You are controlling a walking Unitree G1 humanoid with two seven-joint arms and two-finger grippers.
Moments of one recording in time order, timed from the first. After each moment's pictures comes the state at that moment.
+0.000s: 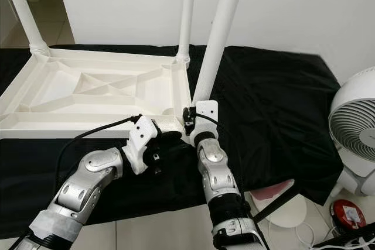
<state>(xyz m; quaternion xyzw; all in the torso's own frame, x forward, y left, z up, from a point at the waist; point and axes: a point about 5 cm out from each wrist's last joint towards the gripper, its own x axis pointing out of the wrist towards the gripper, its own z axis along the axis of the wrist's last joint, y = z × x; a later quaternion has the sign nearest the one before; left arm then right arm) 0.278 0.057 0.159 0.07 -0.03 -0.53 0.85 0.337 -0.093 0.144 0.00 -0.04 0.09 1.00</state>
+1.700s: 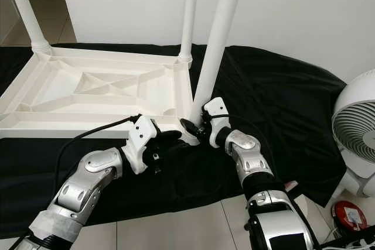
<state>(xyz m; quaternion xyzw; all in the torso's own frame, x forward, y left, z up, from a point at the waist) 0.277 0.057 0.159 0.07 -0.04 -0.52 0.85 0.355 -0.141 0.137 -0.08 0.00 0.36 0.93</state>
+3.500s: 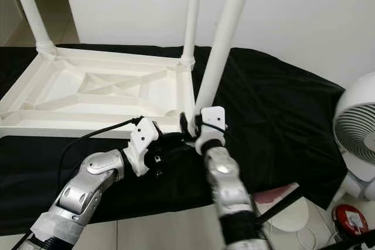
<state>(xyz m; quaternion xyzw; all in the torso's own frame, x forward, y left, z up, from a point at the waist) 0.275 0.058 0.157 0.07 -0.04 -0.53 0.85 0.313 -0.125 0.139 -0.02 -0.05 0.15 0.99</state>
